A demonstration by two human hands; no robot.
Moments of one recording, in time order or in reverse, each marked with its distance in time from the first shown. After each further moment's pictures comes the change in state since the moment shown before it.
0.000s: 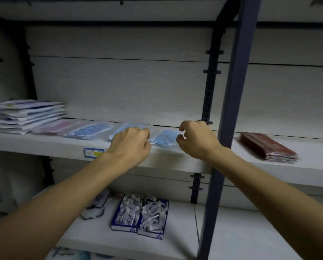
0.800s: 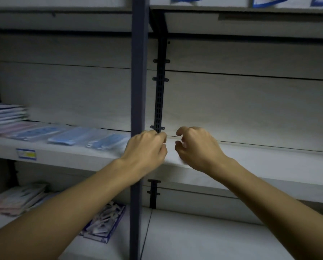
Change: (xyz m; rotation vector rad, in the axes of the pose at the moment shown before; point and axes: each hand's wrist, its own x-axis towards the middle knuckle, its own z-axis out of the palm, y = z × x) left_hand 0.035 0.261 0.005 -0.093 0.124 0.104; right_hand -0.067 0.198 -0.101 -0.040 0.103 -0.142
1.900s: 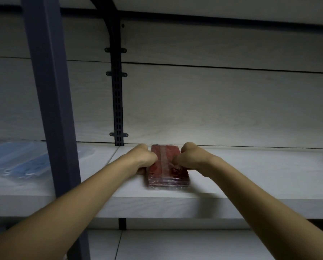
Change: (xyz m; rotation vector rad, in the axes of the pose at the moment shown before) left_hand 0.126 0.040 0.124 -0.628 -0.599 -0.627; right_hand 0.063 0.148 0.056 0.542 -0.414 0.687
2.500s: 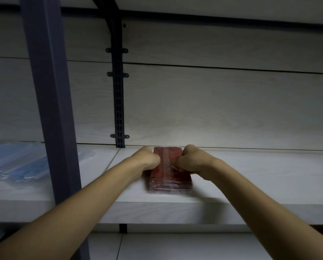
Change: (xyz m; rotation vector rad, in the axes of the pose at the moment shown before) left_hand 0.015 -0.003 0.007 -0.045 -0.016 -0.006; right_hand 0.012 0.002 0.005 -0.013 -0.040 -0.020
